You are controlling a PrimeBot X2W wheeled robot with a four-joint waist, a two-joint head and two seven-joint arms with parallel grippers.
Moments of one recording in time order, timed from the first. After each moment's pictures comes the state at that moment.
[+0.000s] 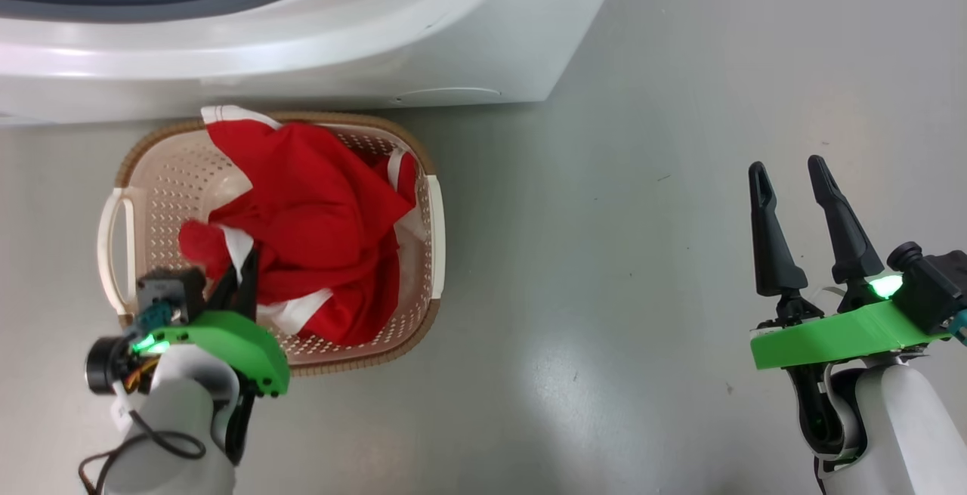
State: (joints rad) left arm -0.62 0.08 -0.04 0.97 -0.20 -0.12 -0.25; right arm -0.25 -0.06 -0.01 0.16 0.40 0.12 -0.26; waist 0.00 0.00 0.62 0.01
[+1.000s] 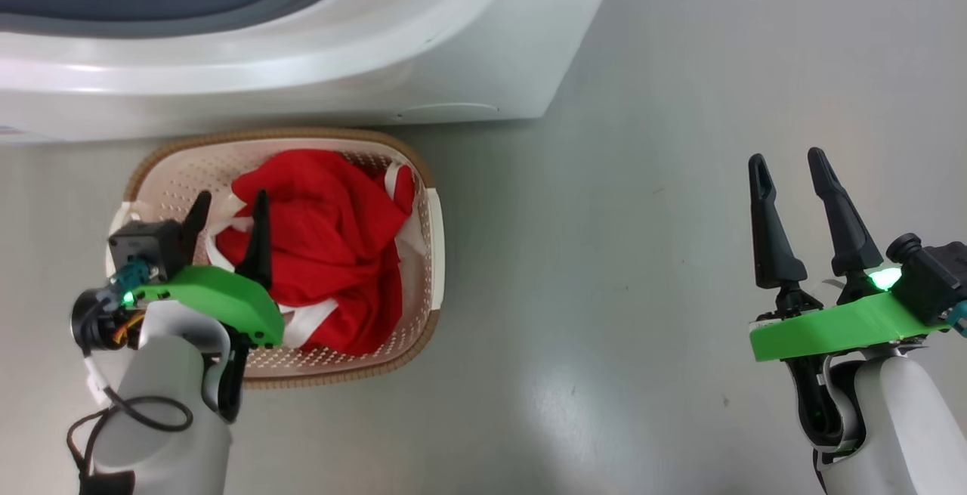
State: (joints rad) left arm -0.69 0.07 0.00 0.90 -0.21 -0.13 -0.25; right arm -0.27 -0.06 -0.01 0.18 0.40 0.12 -0.26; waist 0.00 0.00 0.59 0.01
